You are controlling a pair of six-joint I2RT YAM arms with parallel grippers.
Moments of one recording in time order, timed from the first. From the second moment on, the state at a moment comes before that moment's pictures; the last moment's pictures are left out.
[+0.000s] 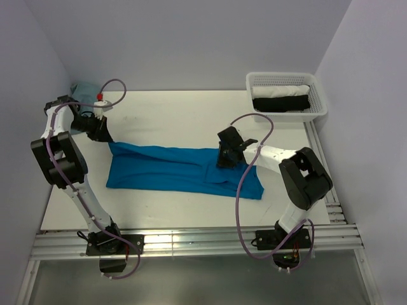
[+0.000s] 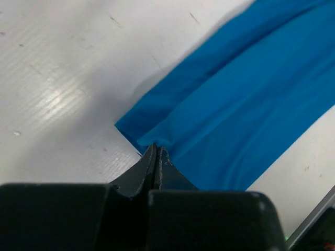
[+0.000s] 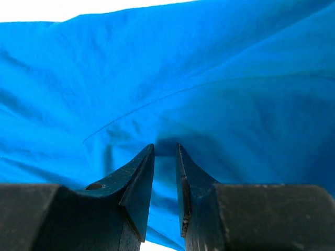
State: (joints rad) left arm 0.35 2.04 1.74 -1.13 0.74 0.93; right arm 0.56 1.69 0.97 -0.31 0.04 0.71
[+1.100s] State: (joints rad) left arm 0.42 2.03 1.63 -1.27 0.67 1.11; right arm 0.56 1.67 0.94 -0.30 0.03 0.72
